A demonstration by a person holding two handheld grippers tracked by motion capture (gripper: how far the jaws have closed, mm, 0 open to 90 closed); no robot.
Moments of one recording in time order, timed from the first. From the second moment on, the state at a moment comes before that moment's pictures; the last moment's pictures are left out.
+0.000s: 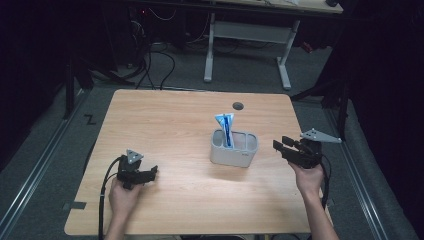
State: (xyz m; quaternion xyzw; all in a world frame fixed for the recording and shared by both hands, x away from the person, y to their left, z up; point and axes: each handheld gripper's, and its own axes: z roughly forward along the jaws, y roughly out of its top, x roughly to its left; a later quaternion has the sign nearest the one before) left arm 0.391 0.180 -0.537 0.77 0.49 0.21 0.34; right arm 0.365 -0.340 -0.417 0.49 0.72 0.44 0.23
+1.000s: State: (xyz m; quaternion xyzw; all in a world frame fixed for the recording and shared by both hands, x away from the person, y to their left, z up) left arm 0.391 0.180 -0.537 0.77 0.49 0.21 0.34; right arm 0.361 -0.359 -0.450 0.52 0.70 0.43 0.22
